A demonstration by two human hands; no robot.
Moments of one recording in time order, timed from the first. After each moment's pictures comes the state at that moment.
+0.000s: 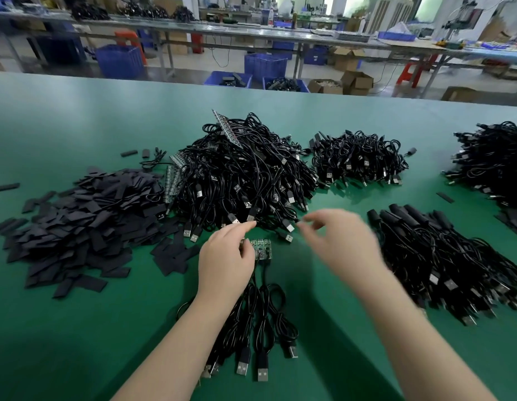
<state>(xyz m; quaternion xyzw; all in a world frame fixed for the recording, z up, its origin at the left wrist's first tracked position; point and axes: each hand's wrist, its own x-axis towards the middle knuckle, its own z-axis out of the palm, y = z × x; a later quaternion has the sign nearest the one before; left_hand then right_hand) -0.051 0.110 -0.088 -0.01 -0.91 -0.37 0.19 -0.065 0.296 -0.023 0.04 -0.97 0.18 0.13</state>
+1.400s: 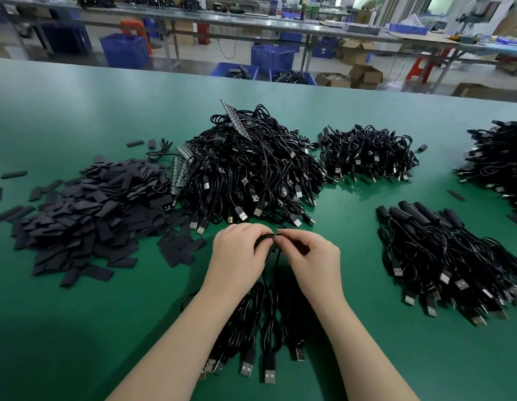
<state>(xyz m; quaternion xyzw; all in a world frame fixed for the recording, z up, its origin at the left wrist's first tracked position) -0.048 0.110 -0.080 -0.09 -0.92 -0.34 0.19 -0.052 0.253 -0.093 0.03 -0.83 0.53 0.14</state>
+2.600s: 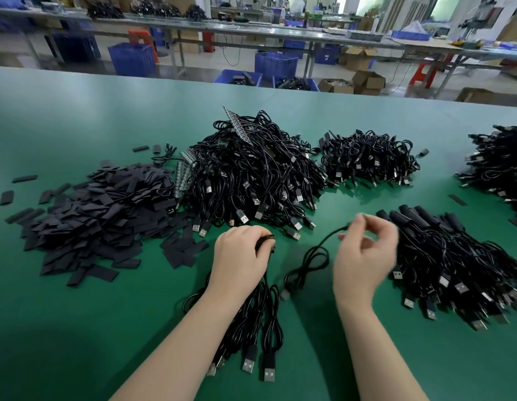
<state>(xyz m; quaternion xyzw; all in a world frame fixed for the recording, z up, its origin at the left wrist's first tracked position) -0.051 0.115 -0.087 -0.06 -0.92 -0.34 0.21 -0.050 0.278 -0.067 -0.11 -0.69 0.60 0.40</state>
